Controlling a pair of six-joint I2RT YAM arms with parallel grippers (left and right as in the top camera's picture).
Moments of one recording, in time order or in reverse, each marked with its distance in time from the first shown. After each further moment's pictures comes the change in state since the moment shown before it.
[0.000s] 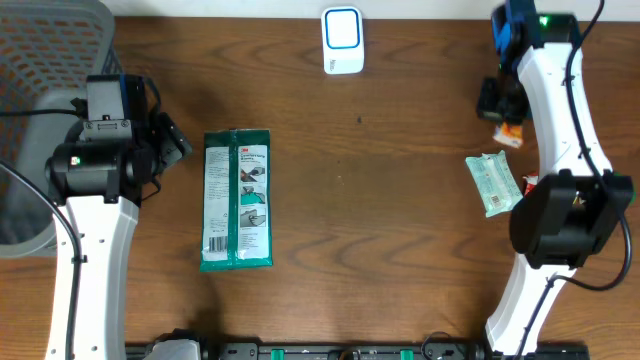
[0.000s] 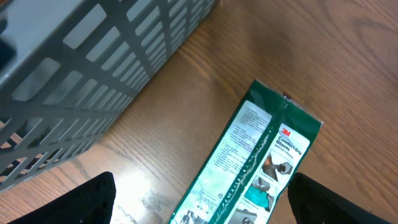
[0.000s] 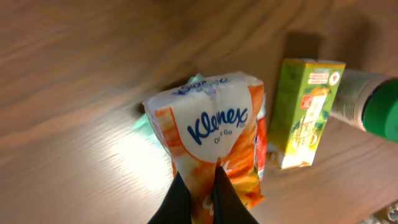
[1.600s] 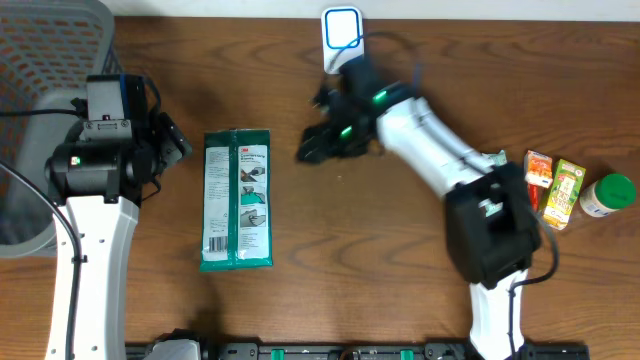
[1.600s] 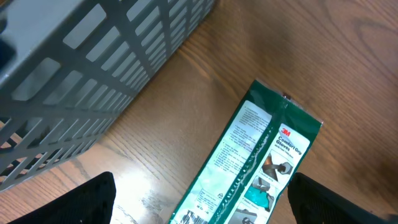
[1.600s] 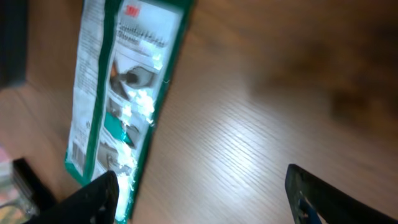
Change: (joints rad) left arm 0.000 0.000 0.000 0.000 0.000 0.000; right arm 0.554 0.002 -0.375 0.722 -0.800 -0.105
